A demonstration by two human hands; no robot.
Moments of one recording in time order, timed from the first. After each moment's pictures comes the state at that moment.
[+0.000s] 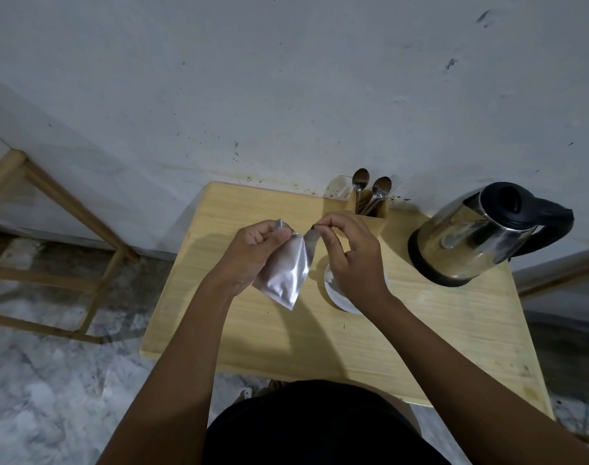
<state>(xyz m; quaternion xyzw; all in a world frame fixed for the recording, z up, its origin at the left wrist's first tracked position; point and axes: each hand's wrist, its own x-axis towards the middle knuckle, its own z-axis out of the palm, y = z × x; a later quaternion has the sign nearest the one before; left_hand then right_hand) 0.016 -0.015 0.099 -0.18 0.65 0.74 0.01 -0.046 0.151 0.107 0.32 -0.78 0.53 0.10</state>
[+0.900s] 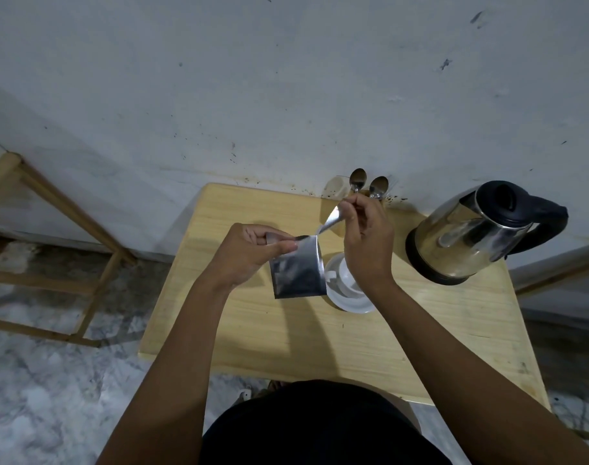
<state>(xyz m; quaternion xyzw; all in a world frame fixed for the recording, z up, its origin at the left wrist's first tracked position) 0.019 -0.017 0.110 -0.17 0.72 0.68 -0.03 -0.074 0.154 0.095 0.19 -0.80 0.55 0.11</state>
